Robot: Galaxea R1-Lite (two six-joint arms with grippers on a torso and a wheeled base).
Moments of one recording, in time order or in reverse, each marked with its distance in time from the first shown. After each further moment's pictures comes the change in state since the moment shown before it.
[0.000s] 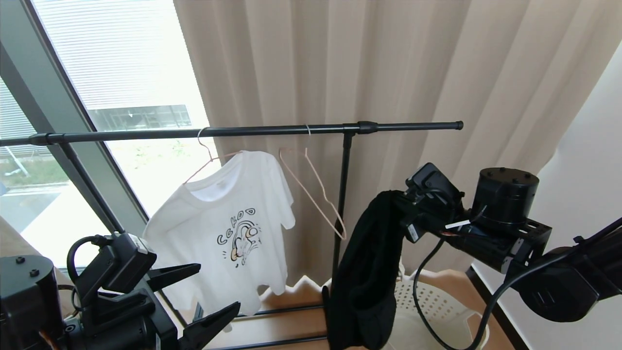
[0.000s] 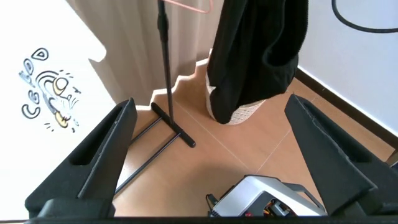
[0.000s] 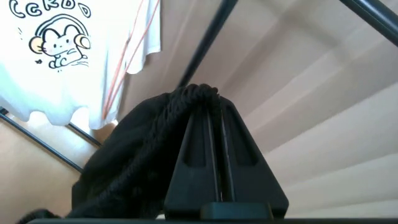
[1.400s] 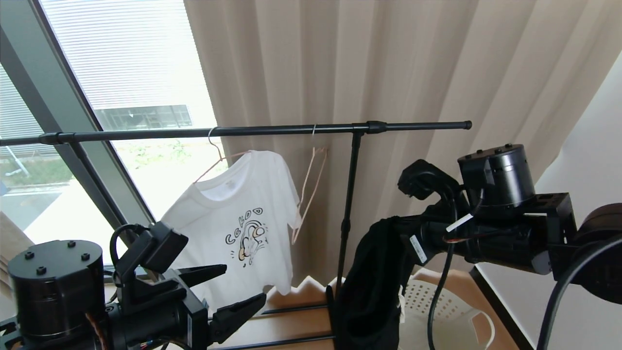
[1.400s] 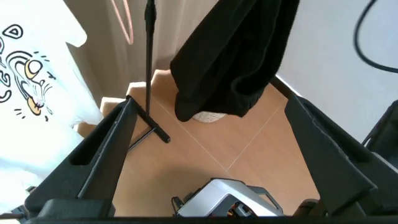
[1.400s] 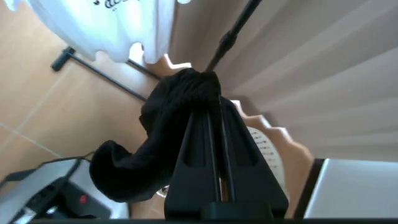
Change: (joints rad) left arm -0.084 0.107 -0.087 0.005 0.003 -0.190; right arm 0.172 -0.207 -0.254 0.877 -0.179 0.324
